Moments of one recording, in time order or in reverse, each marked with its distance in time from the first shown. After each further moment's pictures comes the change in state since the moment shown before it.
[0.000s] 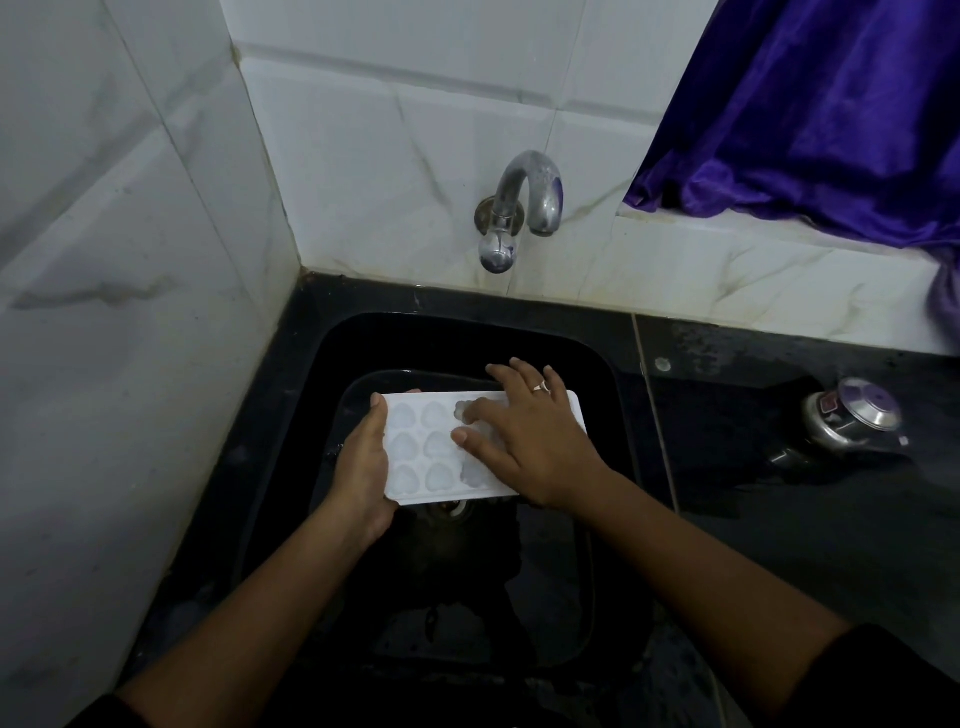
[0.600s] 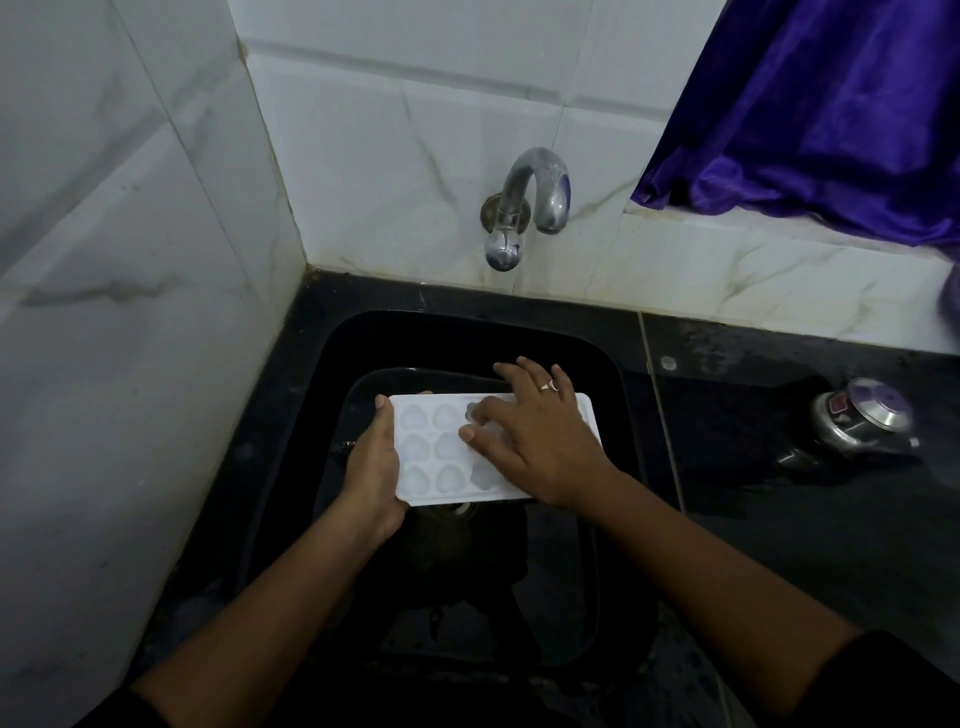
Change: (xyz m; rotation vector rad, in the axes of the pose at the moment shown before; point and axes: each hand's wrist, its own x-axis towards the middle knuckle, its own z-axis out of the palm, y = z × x) left_hand -0.002 -0.001 0.005 0.029 0.067 -0.024; right_hand 0.000 0.002 -0.001 0.004 0.014 0.019
